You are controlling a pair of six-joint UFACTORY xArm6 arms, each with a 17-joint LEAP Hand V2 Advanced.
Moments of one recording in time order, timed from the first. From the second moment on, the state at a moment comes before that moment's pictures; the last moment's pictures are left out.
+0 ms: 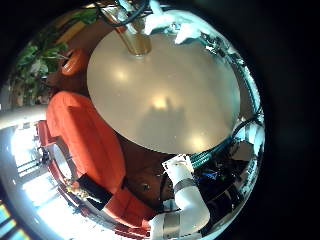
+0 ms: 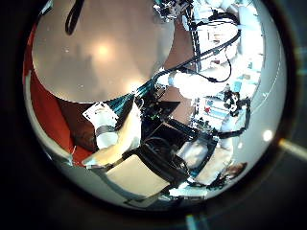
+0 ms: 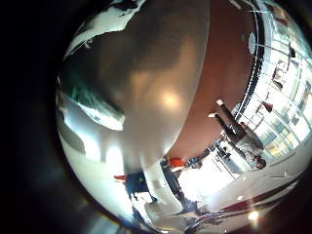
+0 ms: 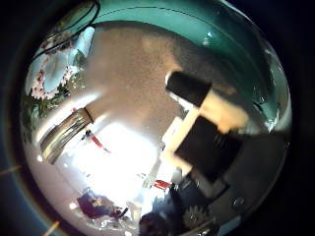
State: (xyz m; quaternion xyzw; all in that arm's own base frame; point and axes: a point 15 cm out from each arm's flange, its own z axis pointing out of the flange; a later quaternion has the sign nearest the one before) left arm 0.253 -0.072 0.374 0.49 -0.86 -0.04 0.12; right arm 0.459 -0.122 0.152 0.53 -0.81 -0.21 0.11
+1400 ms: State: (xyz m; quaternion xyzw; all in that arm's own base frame) left arm 0.310 -0.108 0.452 0.54 -0.81 0.16 0.16; right arm 0.378 -0.105 0.582 0.56 -0.68 -0.04 -0.47
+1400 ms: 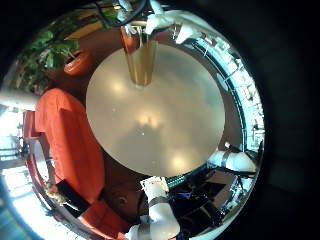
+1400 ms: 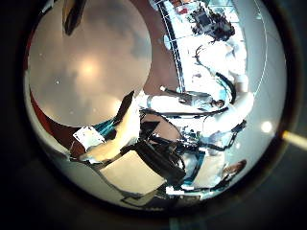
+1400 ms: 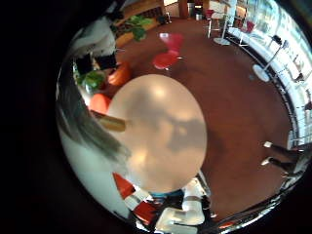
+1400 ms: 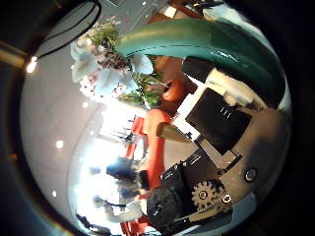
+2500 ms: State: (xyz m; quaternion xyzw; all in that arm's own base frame) left arm 0.315 -0.169 0.552 0.43 -0.69 0.45 0.38; right arm 0.304 0.107 0.516 0.65 -0.40 -0.38 -0.53
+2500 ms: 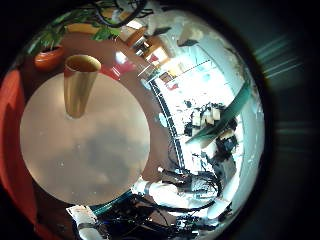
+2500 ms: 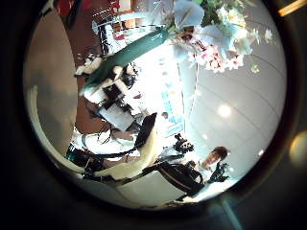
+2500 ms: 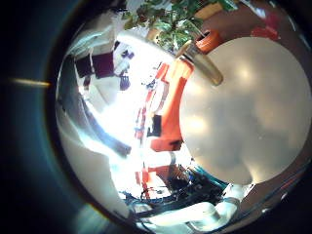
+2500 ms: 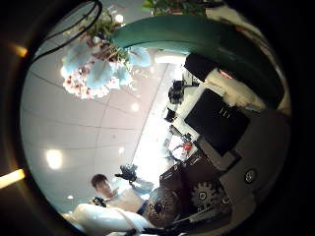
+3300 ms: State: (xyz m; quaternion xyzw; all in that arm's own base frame) left arm 0.290 -0.192 0.576 0.35 -0.62 0.42 0.56; right arm 0.291 0.160 0.473 0.72 -0.39 -0.38 -0.43
